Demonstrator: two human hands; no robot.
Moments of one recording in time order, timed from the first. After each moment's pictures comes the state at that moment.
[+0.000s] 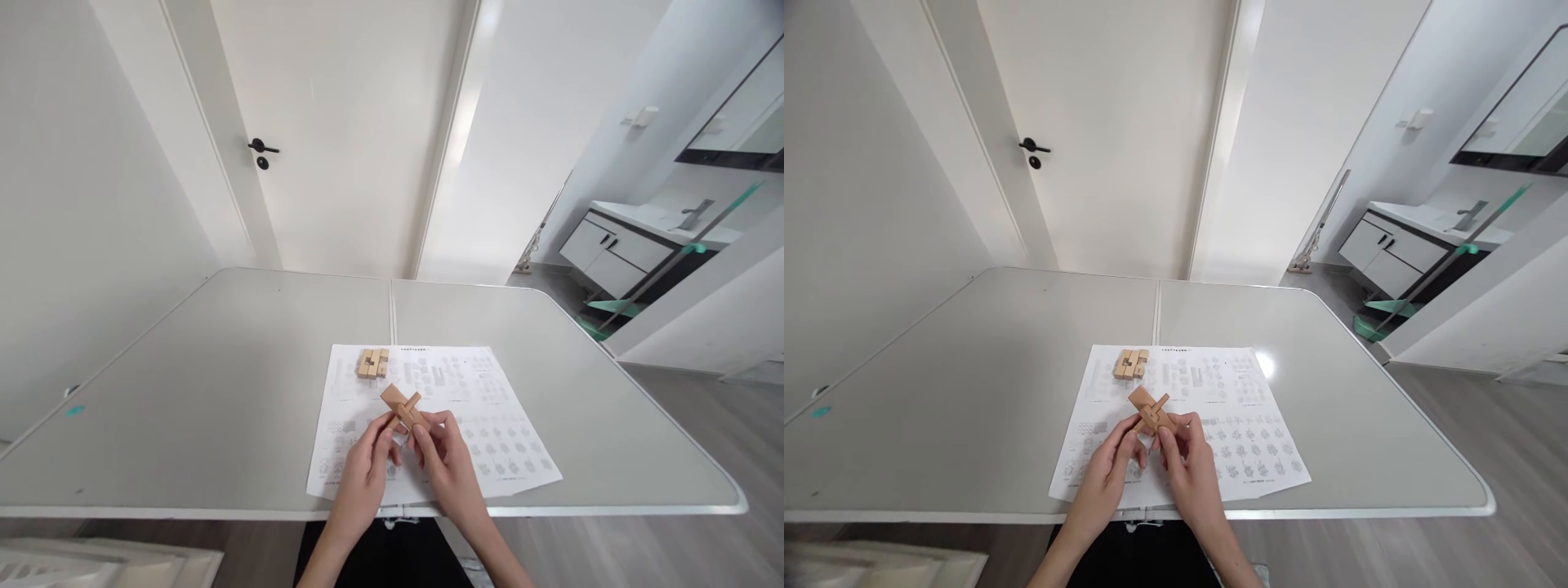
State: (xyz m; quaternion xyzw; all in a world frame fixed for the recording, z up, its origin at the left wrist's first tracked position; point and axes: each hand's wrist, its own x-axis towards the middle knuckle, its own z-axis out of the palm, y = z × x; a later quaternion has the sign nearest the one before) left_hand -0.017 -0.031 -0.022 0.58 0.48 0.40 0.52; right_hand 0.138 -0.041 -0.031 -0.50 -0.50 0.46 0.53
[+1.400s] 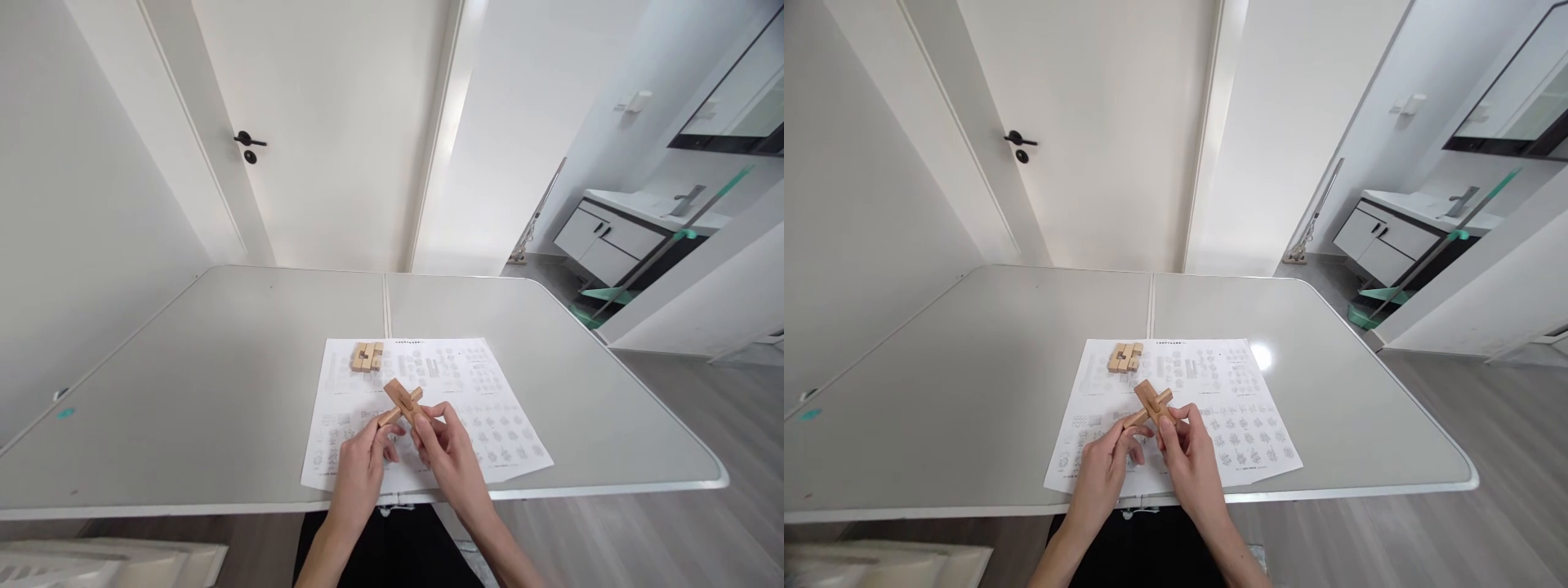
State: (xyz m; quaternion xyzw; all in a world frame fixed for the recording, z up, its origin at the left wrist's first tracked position) left_hand -0.013 -0.031 -0.025 0.66 0.50 0.37 0.42; right_hand 0.141 -0.047 -0.014 -0.49 -0.44 0.52 0.54
